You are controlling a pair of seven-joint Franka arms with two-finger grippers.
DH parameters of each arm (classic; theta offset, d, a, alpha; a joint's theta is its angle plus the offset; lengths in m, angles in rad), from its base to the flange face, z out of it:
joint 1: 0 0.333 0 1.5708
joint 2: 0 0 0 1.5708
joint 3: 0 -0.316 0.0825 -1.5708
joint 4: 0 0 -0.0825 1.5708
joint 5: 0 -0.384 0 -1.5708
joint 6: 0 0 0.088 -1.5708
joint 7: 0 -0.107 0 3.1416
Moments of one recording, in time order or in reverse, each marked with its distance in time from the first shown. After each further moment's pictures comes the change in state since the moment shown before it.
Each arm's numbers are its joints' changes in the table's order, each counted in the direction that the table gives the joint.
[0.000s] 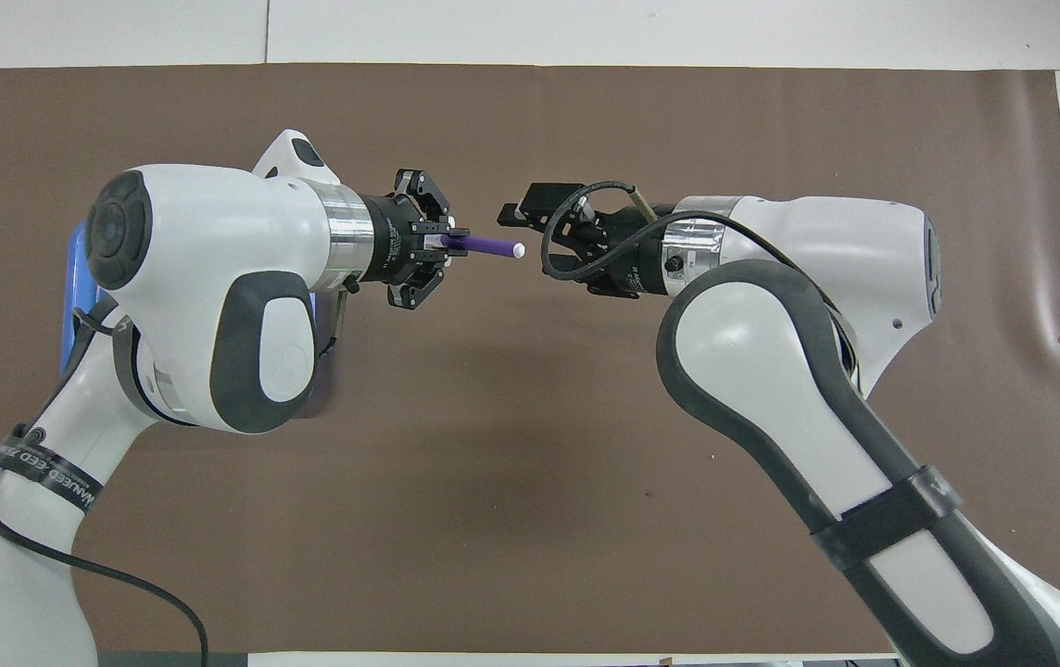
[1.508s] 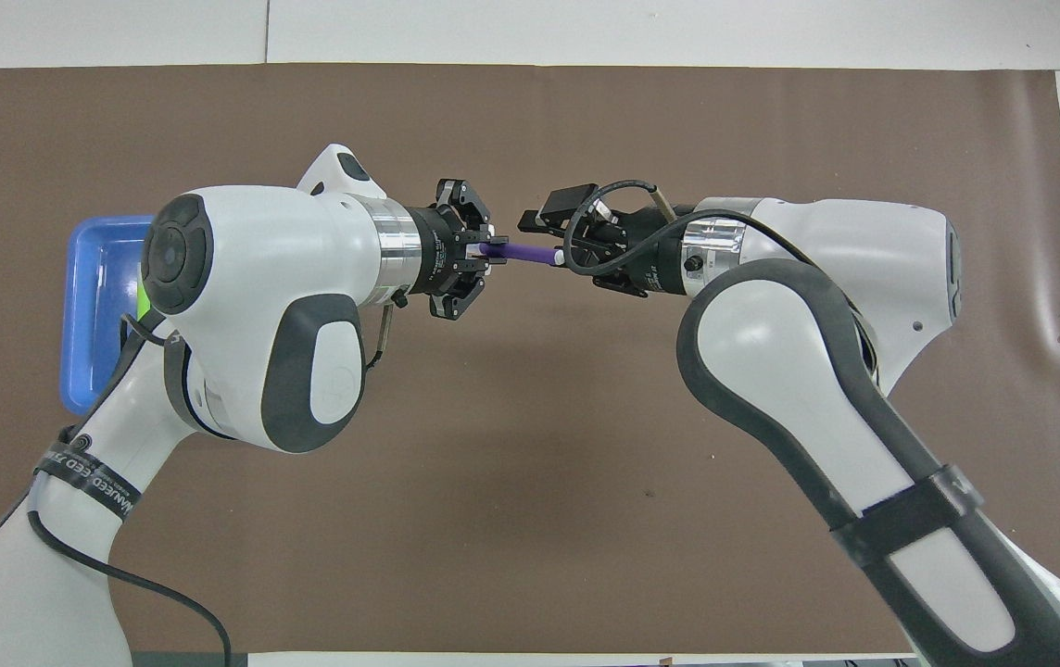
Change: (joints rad) left arm -0.050 -0.006 -0.001 0.006 0.001 0.021 0.037; right arm -0.020 0.012 0.006 -0.017 0.000 0.001 0.000
